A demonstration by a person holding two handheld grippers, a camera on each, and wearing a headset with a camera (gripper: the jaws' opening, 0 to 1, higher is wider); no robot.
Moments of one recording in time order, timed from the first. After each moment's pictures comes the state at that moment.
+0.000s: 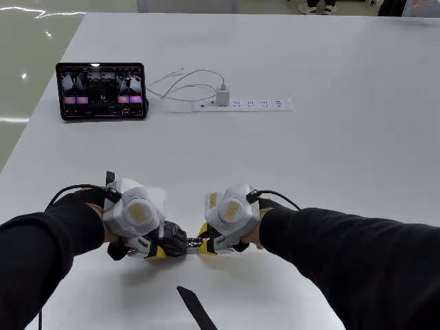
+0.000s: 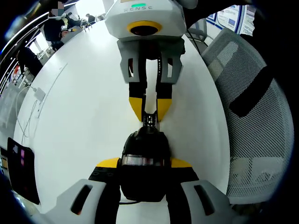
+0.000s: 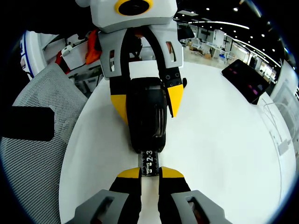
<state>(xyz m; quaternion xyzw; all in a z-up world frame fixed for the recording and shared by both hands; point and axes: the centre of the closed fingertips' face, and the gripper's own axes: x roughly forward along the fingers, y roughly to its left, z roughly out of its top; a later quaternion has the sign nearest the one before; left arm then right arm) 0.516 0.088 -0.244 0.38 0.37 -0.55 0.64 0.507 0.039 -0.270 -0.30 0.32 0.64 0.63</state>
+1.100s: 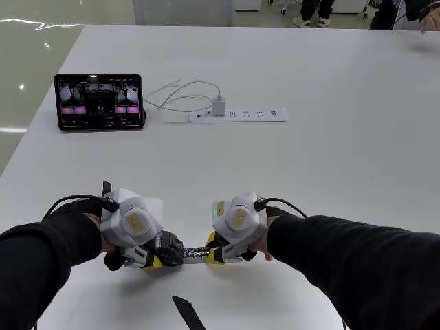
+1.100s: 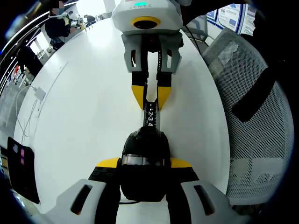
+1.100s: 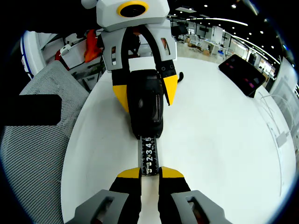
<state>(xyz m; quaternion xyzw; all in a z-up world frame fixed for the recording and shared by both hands) 0.516 0.088 -0.244 0.38 0.37 -0.55 0.64 0.507 0.016 -0.270 -0.31 0.34 0.63 0.63</state>
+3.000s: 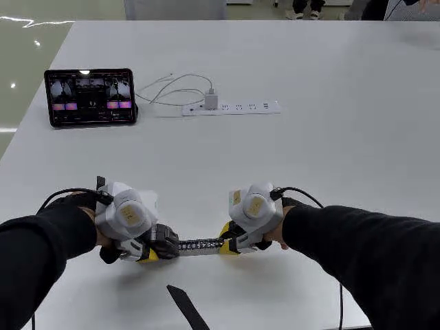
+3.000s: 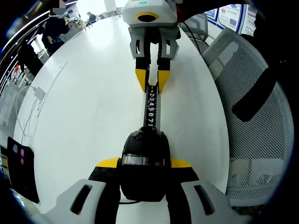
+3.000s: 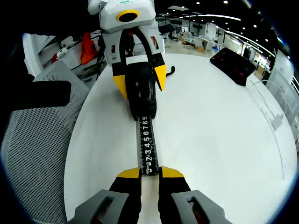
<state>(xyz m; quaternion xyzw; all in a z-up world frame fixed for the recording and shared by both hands) 0.514 0.085 -0.245 0.38 0.37 -0.55 0.64 0.506 -0.025 -0.269 -0.29 0.35 0.62 0.64</state>
